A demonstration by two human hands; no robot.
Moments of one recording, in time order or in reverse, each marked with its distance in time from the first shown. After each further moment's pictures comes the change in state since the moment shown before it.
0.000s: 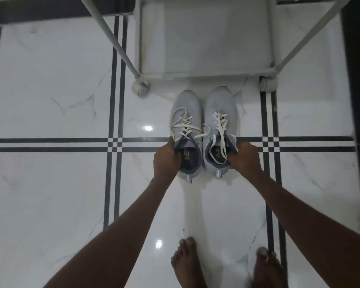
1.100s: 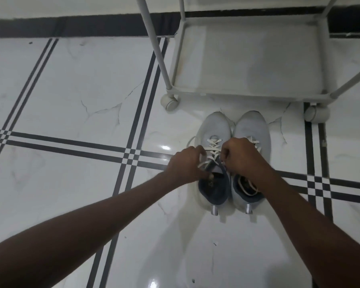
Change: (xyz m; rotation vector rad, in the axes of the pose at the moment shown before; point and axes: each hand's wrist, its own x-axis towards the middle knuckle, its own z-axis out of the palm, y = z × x) left_hand 0.059 -0.028 -0.004 0.166 -0.148 0.269; right_hand 0.052 -0.092 0.044 -0.290 -0.147 -0.530
